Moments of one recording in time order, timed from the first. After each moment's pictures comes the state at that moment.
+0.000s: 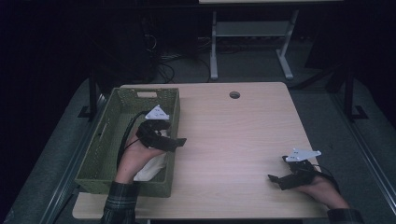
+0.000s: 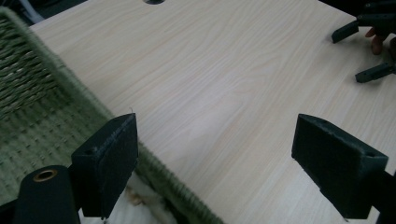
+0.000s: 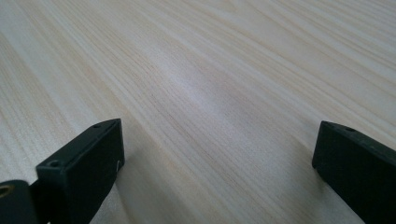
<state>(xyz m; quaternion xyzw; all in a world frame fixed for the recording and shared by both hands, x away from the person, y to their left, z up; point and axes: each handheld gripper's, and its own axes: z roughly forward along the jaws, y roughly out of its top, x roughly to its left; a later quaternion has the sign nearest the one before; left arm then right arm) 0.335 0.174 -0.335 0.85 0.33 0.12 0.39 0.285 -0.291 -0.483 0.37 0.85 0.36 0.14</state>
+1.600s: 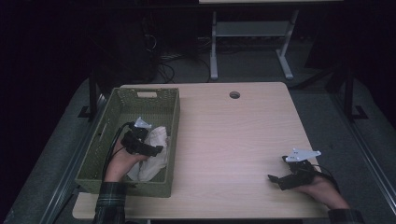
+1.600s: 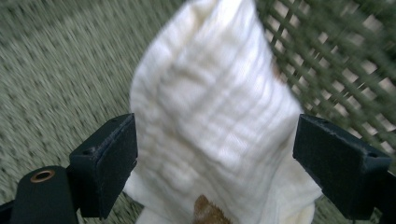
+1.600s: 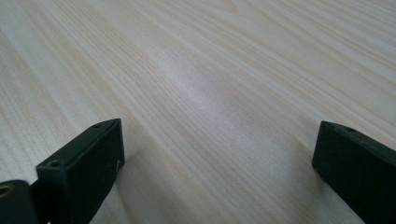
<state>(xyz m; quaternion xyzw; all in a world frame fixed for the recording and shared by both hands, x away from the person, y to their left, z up) 0.359 0.234 -0.411 0.85 0.42 0.13 0.27 0.284 -0.291 -0.483 0.37 0.85 0.36 0.13</state>
